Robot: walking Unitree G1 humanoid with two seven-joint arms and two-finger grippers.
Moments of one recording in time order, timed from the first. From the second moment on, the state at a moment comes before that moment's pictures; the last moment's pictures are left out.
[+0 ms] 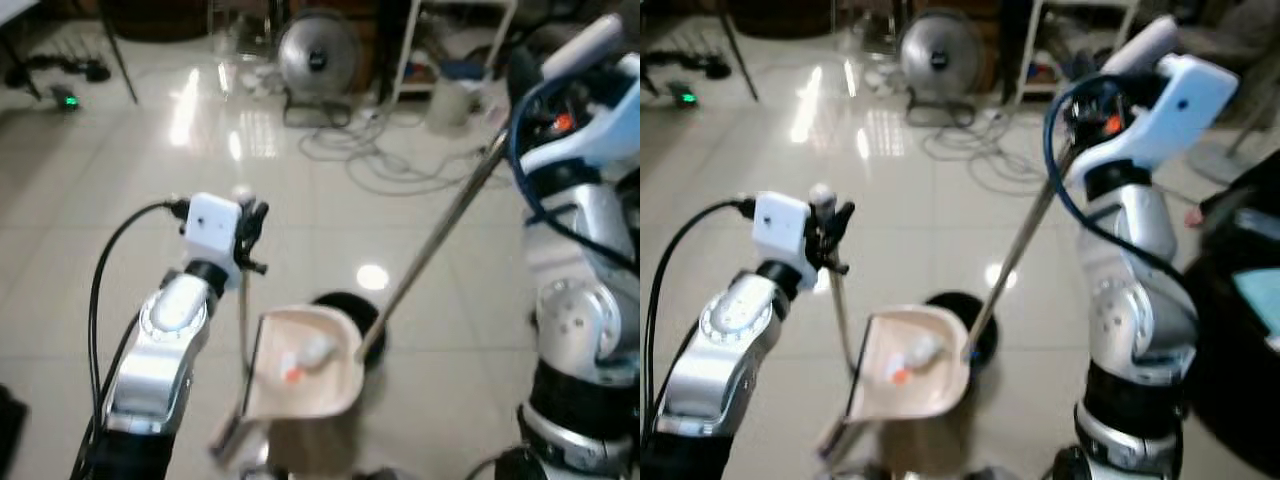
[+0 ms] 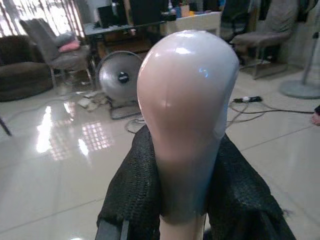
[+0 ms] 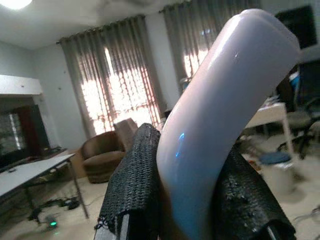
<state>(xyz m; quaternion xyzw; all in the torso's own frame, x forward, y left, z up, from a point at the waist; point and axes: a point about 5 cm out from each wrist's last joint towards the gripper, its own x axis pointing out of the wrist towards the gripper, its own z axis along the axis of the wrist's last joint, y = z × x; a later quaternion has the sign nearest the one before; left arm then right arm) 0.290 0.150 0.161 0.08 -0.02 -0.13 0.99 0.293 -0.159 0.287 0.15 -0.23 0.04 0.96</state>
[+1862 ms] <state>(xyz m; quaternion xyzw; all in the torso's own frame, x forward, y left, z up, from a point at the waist) 0.292 0.178 0.161 0.09 -0.02 -0.07 0.99 0.296 -0.165 0.288 0.15 -0.23 0.05 0.96</state>
